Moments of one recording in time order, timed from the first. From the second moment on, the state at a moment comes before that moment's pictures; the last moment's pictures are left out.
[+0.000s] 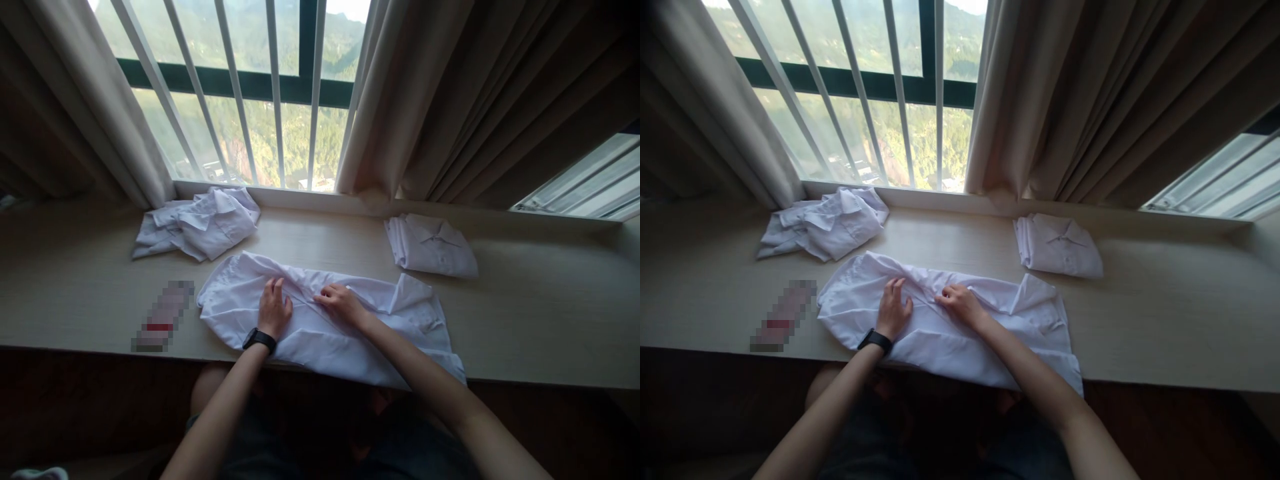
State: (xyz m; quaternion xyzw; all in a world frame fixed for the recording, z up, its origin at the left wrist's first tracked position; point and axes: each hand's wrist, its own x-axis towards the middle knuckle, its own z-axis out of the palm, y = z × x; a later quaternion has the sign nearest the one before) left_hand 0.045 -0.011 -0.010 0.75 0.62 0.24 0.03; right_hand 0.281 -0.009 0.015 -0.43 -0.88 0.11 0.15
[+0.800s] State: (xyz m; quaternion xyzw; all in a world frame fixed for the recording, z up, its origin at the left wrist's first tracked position) left_hand 0.040 0.027 -0.013 0.82 0.52 0.24 -0.07; right_hand 0.533 -0.112 0.073 -0.63 -0.76 -0.15 0.03
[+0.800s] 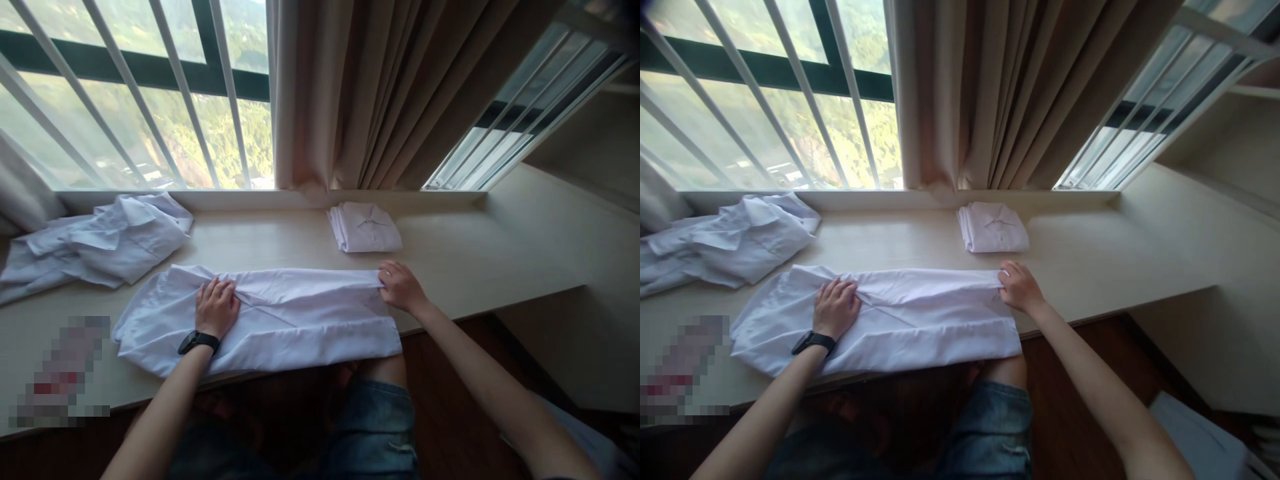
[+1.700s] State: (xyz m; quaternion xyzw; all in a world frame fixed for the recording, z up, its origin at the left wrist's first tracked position) left_hand 0.036 -0.078 0.045 0.83 0.45 0.10 0.31; right_hand 0.520 -0.234 0.010 -0.74 -0.56 0.22 0.29
